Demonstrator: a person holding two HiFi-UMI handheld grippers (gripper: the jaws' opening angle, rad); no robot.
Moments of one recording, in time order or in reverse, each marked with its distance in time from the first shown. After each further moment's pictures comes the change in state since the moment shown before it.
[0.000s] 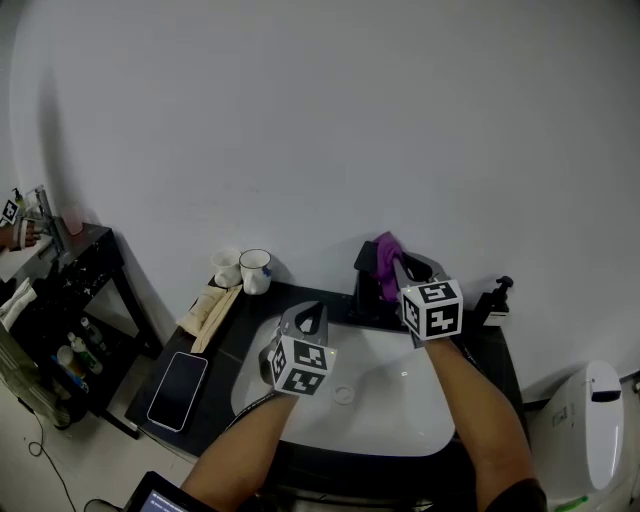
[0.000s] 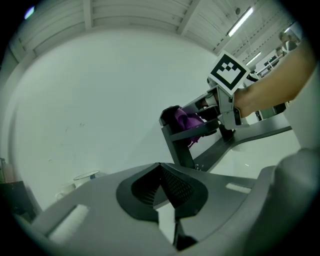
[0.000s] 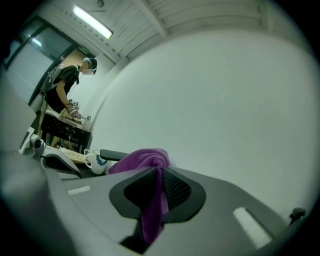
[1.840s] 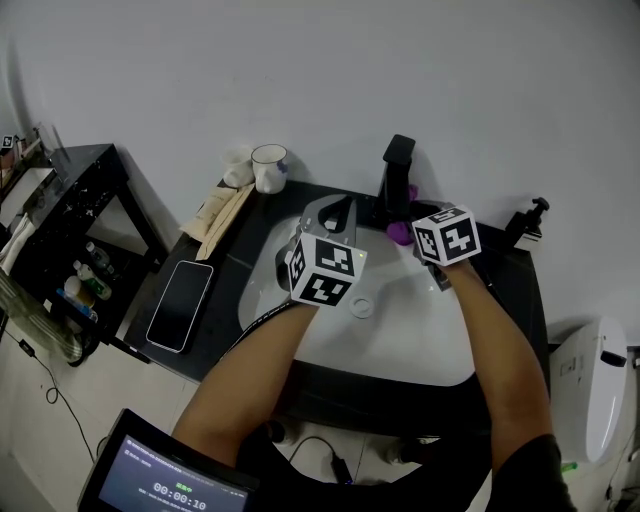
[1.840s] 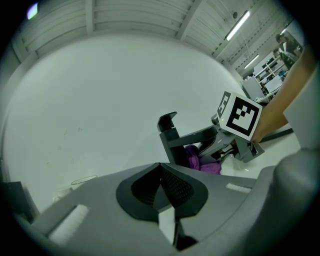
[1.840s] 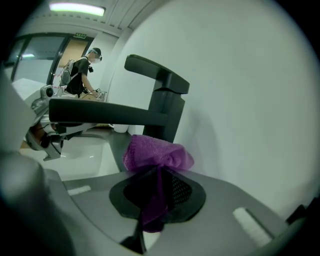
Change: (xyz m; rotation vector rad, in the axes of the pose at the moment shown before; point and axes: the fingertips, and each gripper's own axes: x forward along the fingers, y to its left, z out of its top) left arm 0.001 -0.005 0.014 -0.001 -0.056 0.002; right arm 0.012 0.059 -0.123 -0.012 0.367 0.248
